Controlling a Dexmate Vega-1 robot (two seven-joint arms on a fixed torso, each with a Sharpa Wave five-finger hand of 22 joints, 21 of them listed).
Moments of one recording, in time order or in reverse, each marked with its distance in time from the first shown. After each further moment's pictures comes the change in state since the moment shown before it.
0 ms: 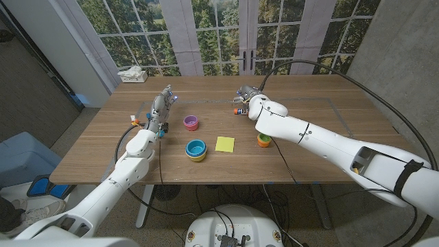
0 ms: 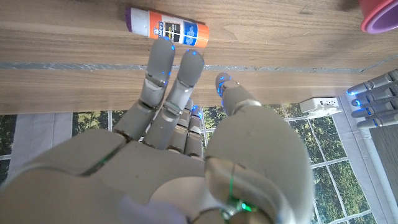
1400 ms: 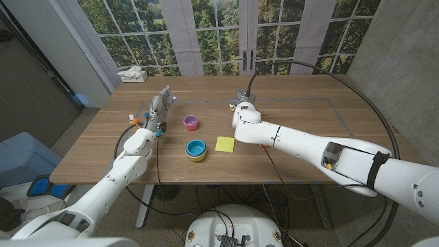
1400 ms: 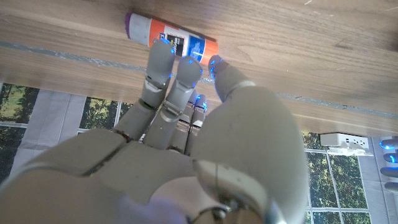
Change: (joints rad) left arm -0.030 0.001 -0.002 0.048 -0.020 0.012 -0.038; left_hand 0.000 0.000 -0.015 0.001 0.000 0.004 -0.004 0.000 0.000 0.000 0.000 0.000 0.000 -0.003 0.004 0.000 0.000 0.005 -0.005 -0.023 0.000; right arm 0.069 0.196 -0.149 0.294 -0.088 -0.088 -0.084; right_hand 0.234 -0.053 -0.034 0.015 -0.007 0.159 -0.009 0.016 0.005 0.124 -0.004 0.007 0.005 0.073 0.006 0.019 0.131 0.035 -0.007 0.047 0.007
